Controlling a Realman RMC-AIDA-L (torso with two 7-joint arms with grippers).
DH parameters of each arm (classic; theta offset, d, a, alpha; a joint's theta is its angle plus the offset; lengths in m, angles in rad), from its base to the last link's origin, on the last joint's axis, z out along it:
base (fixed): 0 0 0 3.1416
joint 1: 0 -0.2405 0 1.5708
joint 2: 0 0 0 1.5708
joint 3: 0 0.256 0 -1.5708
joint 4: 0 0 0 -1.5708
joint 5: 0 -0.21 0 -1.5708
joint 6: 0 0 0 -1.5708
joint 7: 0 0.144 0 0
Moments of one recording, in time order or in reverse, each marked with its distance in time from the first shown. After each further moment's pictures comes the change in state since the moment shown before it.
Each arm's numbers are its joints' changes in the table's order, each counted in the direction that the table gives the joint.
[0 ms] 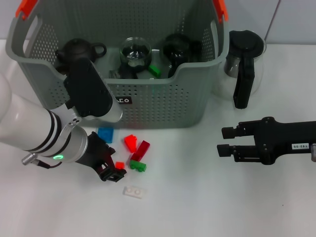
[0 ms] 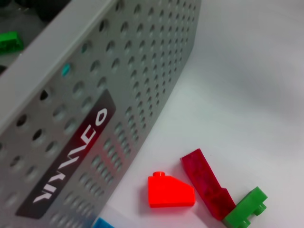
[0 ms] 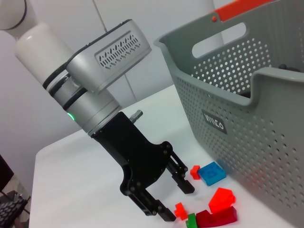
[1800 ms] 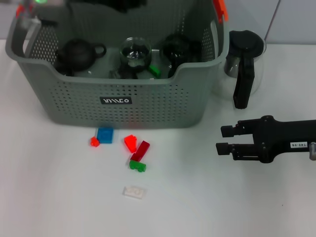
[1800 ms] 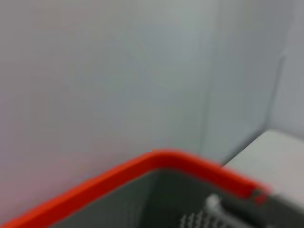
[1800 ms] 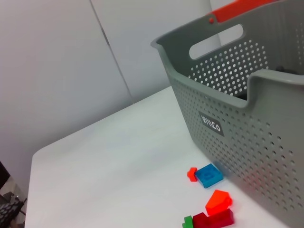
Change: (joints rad) left arm 0.442 0.076 -0.695 -0.217 0.391 0.020 0.155; right arm -0.002 0.003 0.000 0.000 -0.002 -0.011 0.000
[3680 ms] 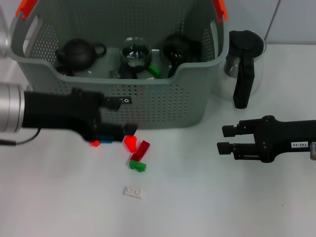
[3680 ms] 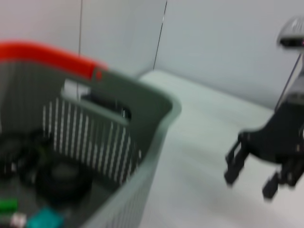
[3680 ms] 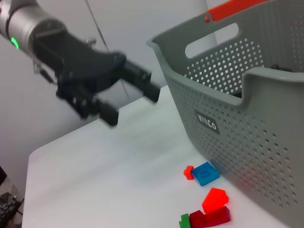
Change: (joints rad) left arm -0.489 -0.069 0.126 0.320 0.210 -0.397 0.160; right arm 0.004 -0.002 0.000 0.000 0.001 -0.006 0.004
